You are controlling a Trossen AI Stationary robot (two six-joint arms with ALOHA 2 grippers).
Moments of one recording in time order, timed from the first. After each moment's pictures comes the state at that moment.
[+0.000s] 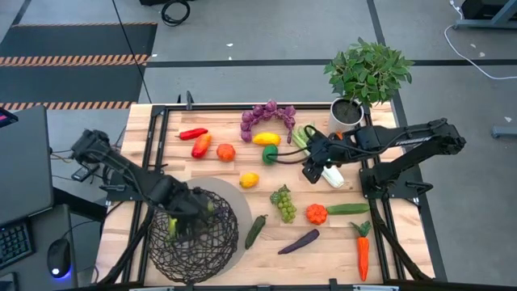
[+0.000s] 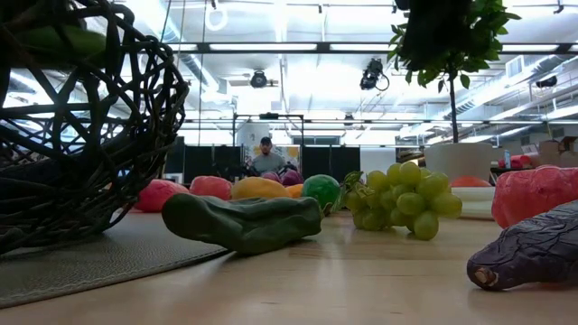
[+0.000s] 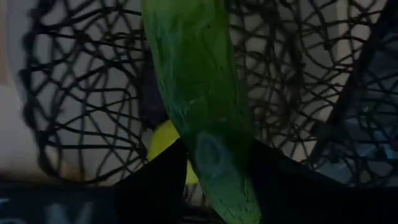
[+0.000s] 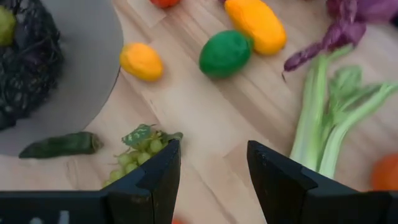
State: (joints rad) left arm -0.52 1.39 1.21 -1.21 0.08 -0.81; right arm 0.12 1.25 1.23 -1.02 0.29 0.79
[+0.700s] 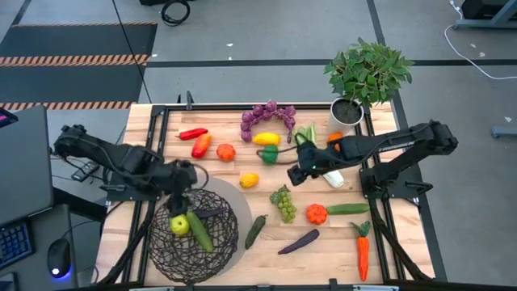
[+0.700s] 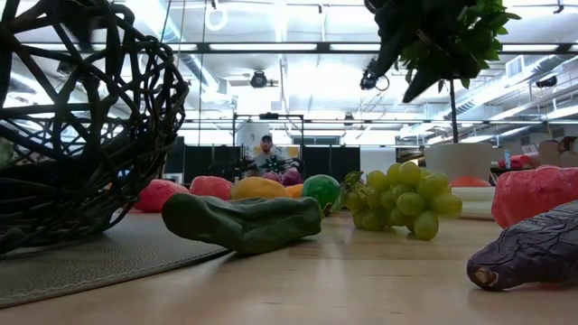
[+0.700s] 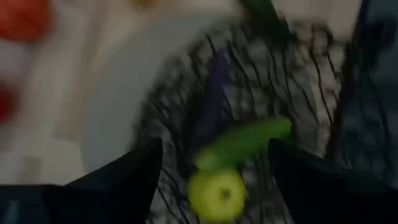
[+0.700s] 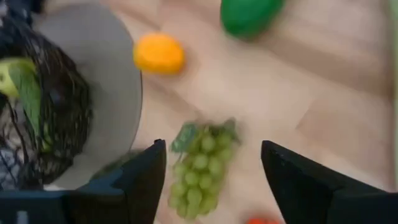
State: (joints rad) left arm -0.35 1.09 1.14 -1.14 -0.07 -0.66; right arm 0.12 1.35 1.12 -0.79 0.15 1.18
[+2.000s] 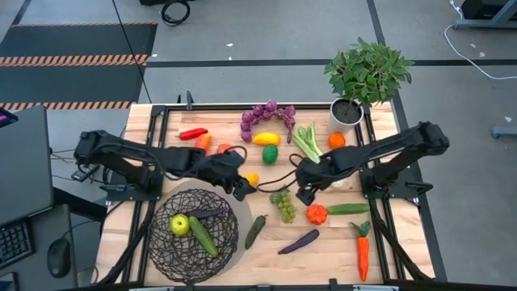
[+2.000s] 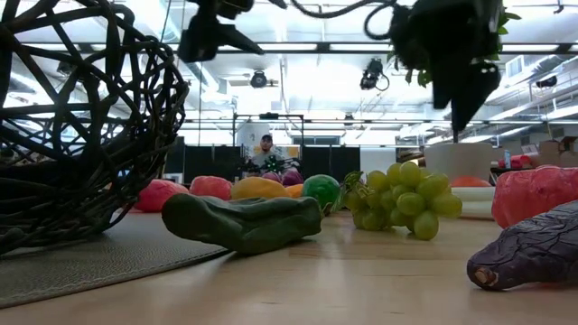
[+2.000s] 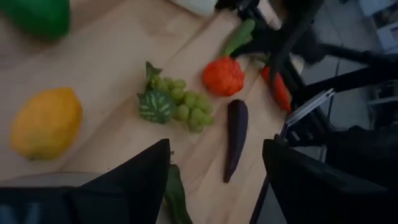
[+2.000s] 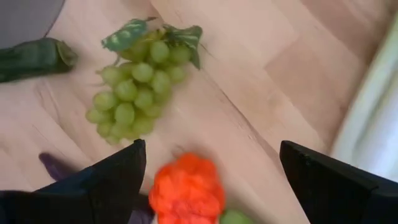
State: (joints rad) left arm -0.16 1.44 1.15 -0.37 -0.06 -0.98; right arm 0.20 1.43 1.11 -0.99 0.06 0.94
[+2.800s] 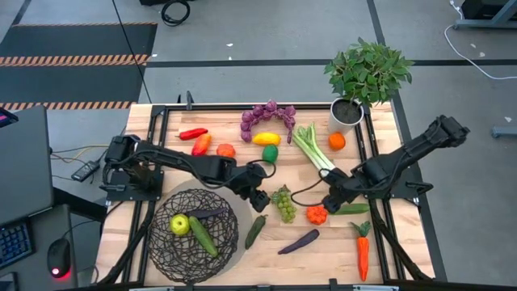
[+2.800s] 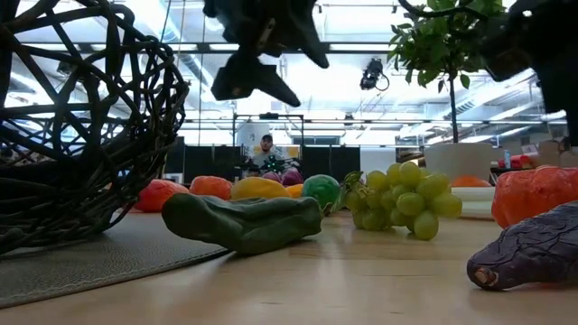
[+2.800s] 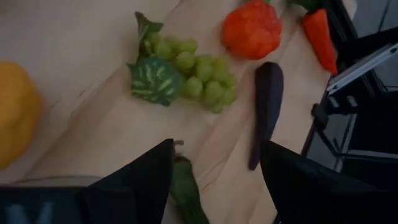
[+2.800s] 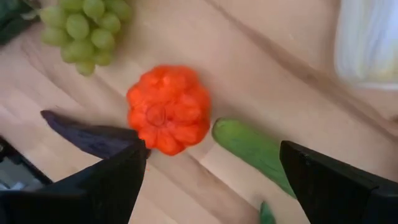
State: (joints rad) left arm -0.14 1.74 1.32 -0.41 0.07 -0.92; right arm 0.45 1.11 0.76 -0.91 0.02 1.44
